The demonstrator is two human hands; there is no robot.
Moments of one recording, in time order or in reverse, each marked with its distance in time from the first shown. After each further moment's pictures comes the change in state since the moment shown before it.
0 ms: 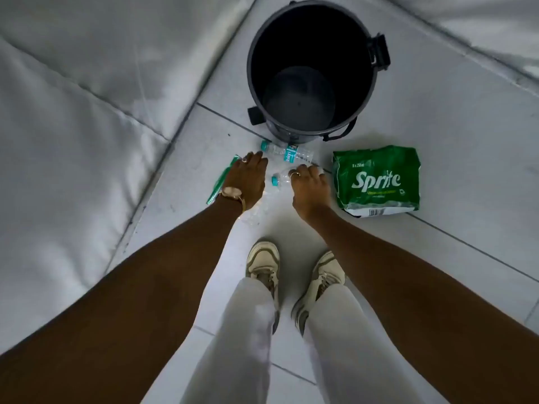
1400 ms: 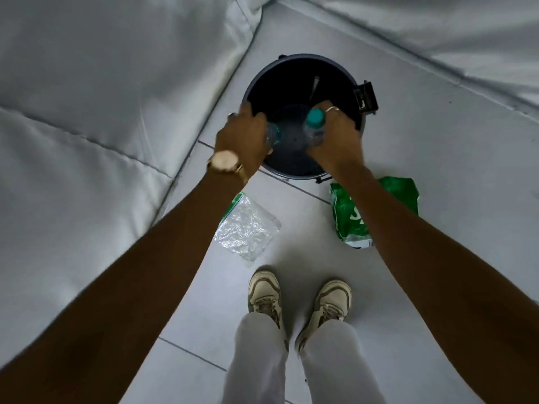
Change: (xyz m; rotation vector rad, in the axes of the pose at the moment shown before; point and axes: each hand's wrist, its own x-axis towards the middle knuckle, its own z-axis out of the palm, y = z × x) left_hand 0.055 0.019 -0.180 -0.103 0.142 -0.153; right_hand 0.076 0.065 -0.147 0.668 0.343 0.148
